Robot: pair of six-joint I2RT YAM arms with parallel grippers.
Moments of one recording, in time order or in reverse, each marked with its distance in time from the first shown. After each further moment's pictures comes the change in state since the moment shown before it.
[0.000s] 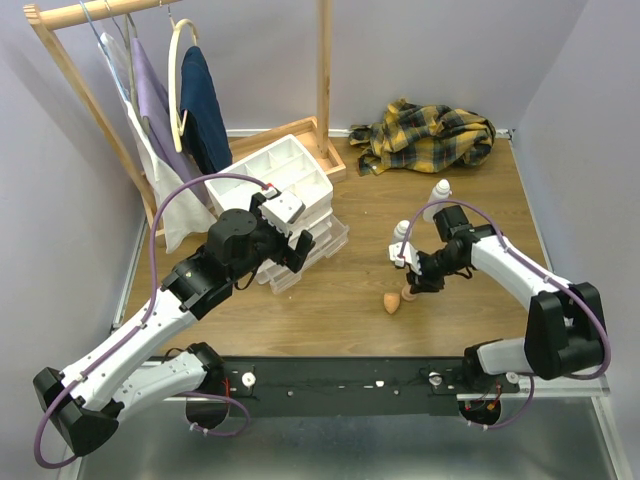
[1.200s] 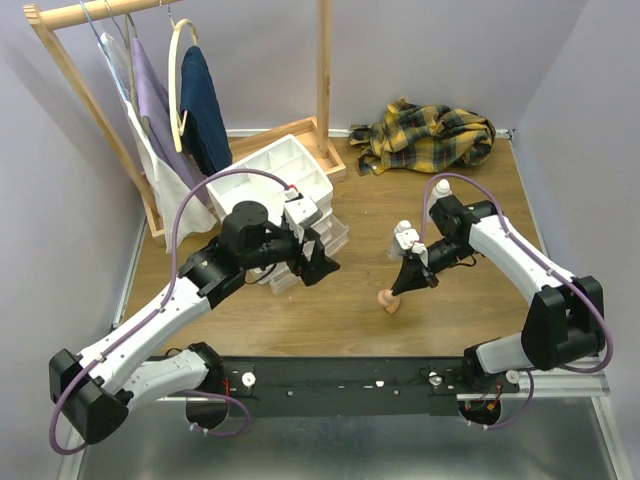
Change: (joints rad) left arm 0.033 0.086 -0.013 0.092 0.442 -0.100; right arm 0.043 0.053 0.238 -0.470 -0.446 -0.303
